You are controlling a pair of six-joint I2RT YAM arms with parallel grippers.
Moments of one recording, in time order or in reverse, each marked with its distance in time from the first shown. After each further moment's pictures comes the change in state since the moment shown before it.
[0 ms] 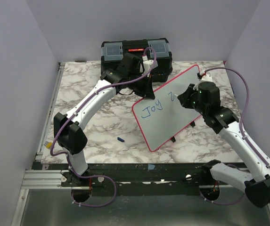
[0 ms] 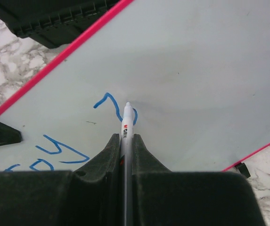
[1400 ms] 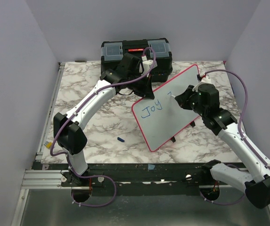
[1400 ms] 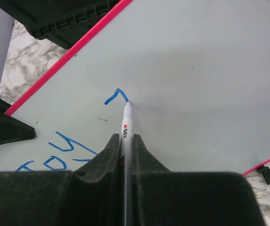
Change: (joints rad) left arm 0.003 -0.005 -0.012 0.009 -0.006 -0.002; right arm 0.000 -0.006 -0.033 0.066 -0.065 0.061
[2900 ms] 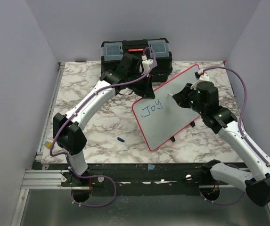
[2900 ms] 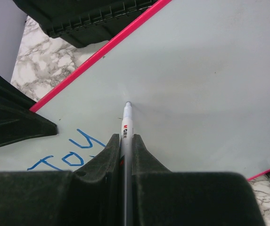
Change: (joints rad) left arm -0.001 -0.009 -0.022 0.043 0.011 0.000; right arm 0.026 0.016 0.052 -0.025 0.004 0.003
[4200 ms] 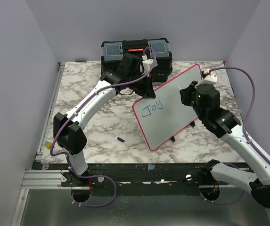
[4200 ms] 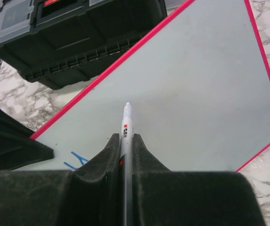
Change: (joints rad) left arm 0.001 0.006 0.000 0.015 0.002 -0.007; right arm 0.175 -0.049 0.052 -0.017 0.408 -0.019
